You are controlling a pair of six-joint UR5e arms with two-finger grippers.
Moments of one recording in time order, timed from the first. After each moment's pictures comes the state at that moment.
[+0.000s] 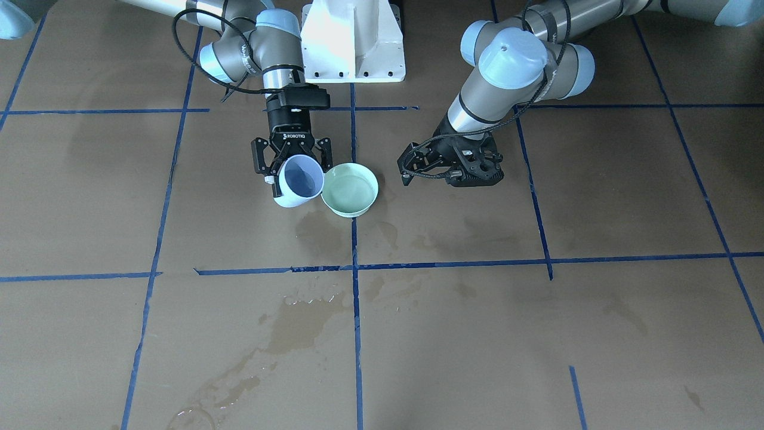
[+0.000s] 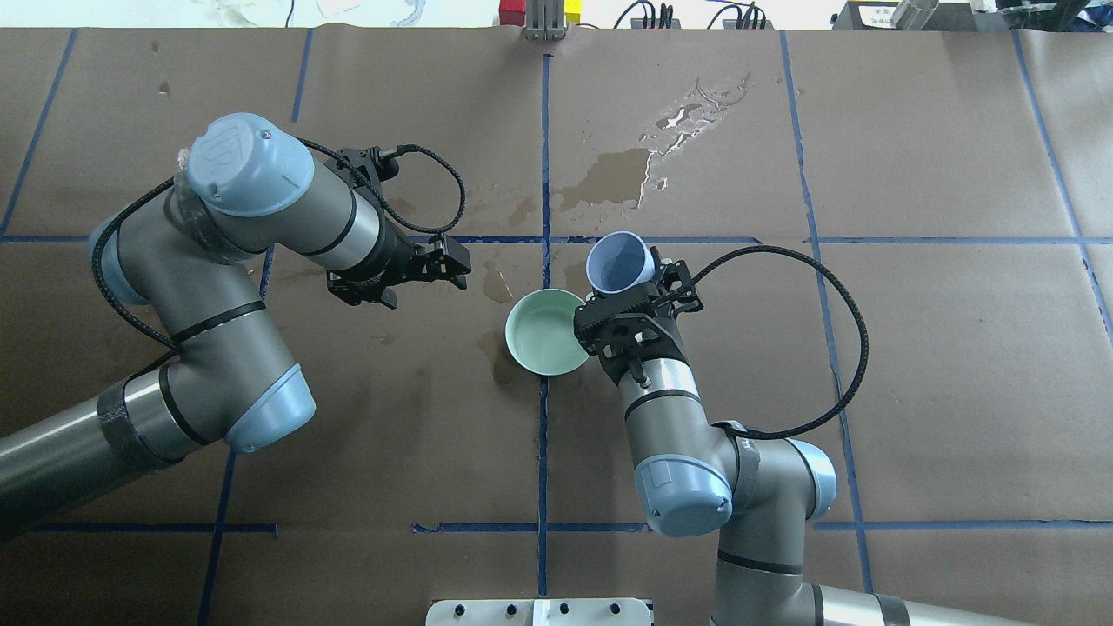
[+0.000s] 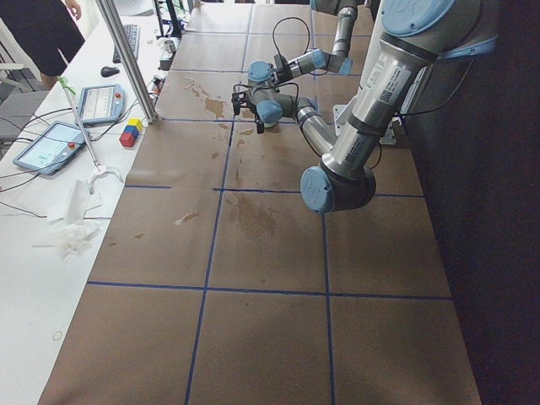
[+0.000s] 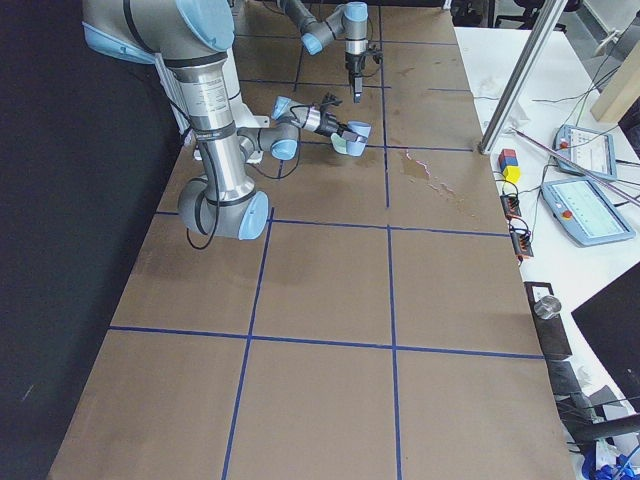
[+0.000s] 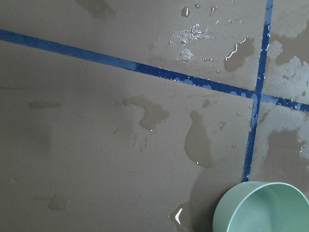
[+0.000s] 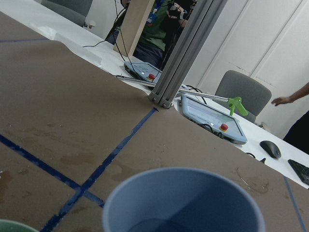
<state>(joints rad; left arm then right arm) -0.66 -2.12 -1.69 -1.90 -2.06 -1.40 0.22 -1.09 1.63 -0.99 0.60 0.64</state>
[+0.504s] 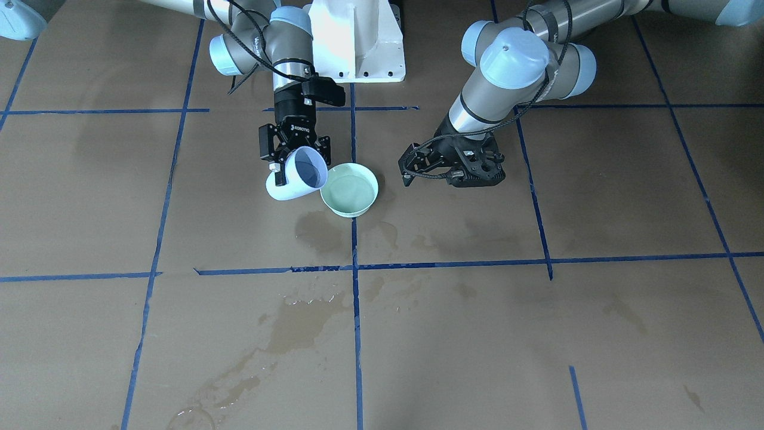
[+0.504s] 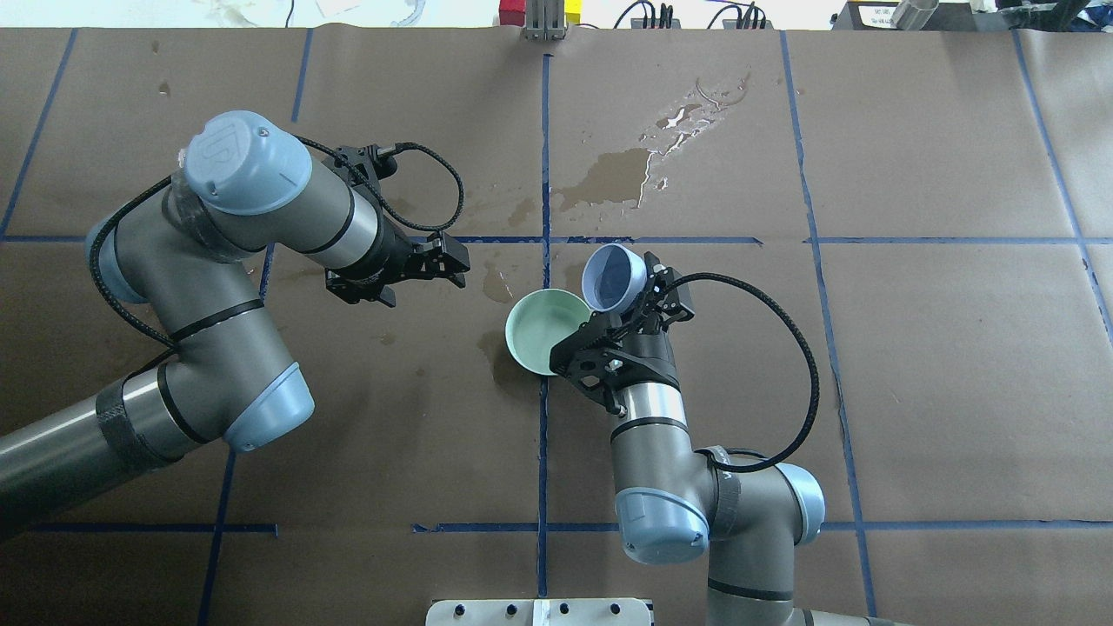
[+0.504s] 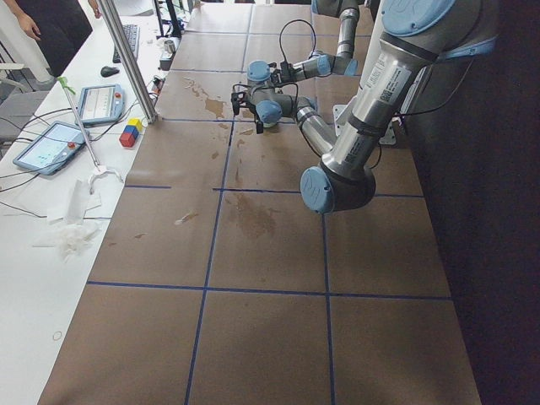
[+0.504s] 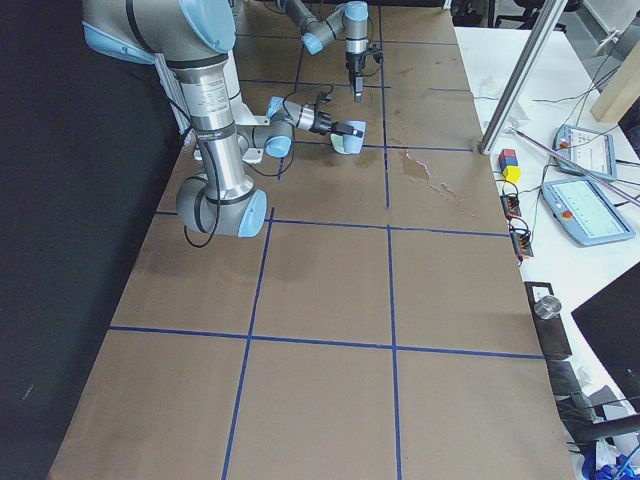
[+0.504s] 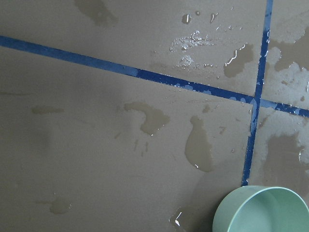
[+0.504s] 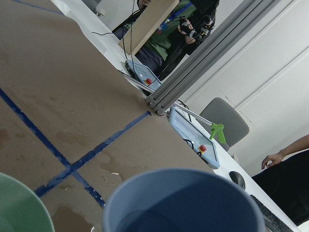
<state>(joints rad) -0.66 -2.12 -1.69 -1.90 -2.06 -1.40 0.18 -1.08 1.62 -1.06 0.47 0.41</state>
